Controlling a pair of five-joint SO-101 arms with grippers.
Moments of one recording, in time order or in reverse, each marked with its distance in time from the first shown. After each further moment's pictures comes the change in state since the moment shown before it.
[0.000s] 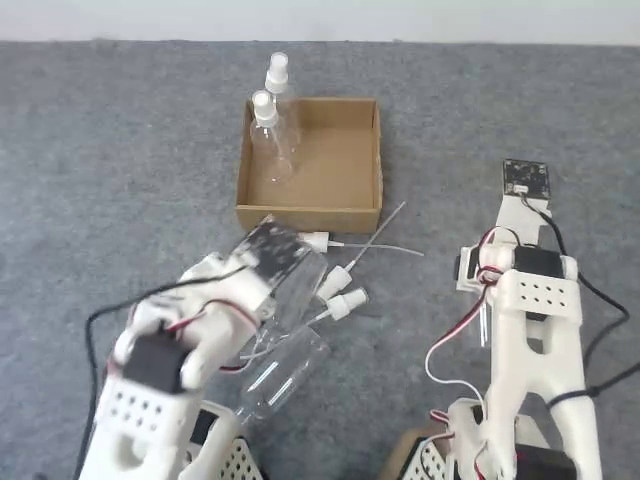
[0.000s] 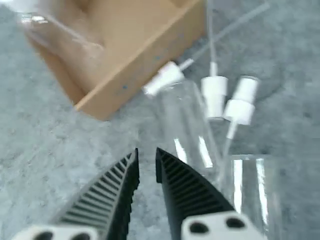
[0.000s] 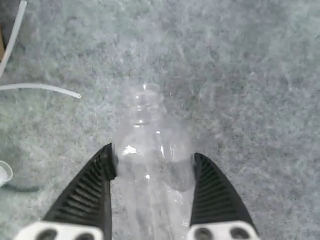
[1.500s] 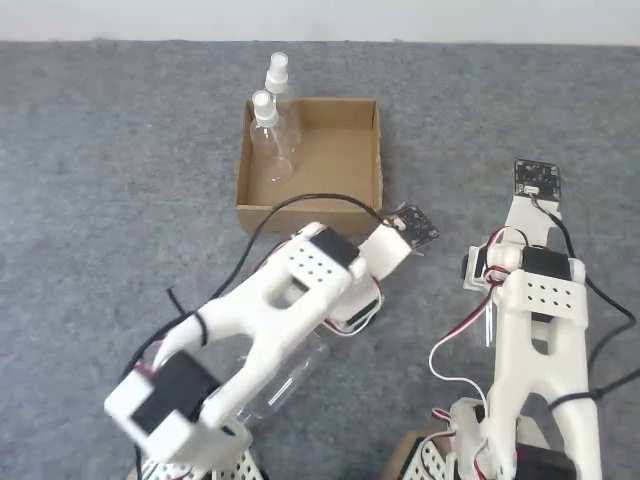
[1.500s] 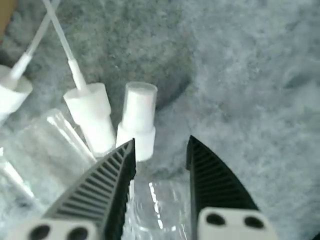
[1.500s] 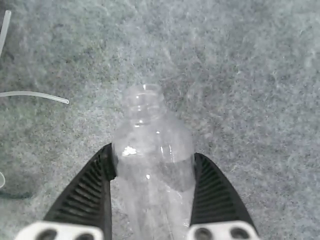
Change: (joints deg) left arm 20.3 66.7 -28.9 -5.0 12.6; right arm 2.5 0.0 0.0 -0.4 0.0
